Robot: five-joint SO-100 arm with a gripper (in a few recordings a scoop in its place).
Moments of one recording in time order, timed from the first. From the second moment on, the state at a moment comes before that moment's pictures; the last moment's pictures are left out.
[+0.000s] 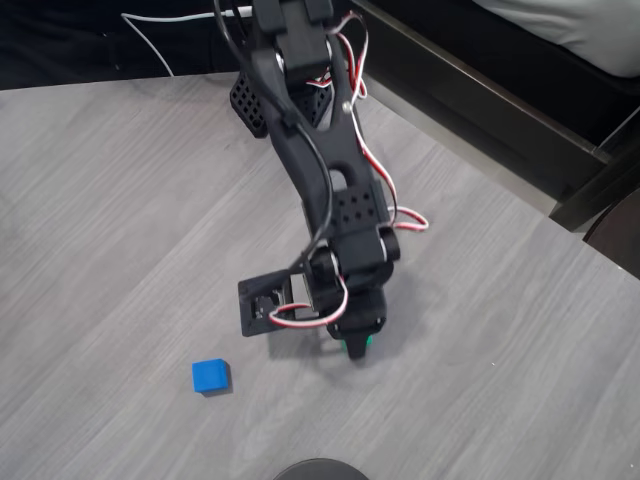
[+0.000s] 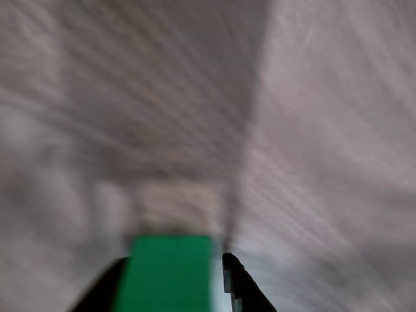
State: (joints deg) arm -10.7 66.0 82.0 69.3 8.8
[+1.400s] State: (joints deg) arm 18.9 74.4 72.2 72.5 -16.0
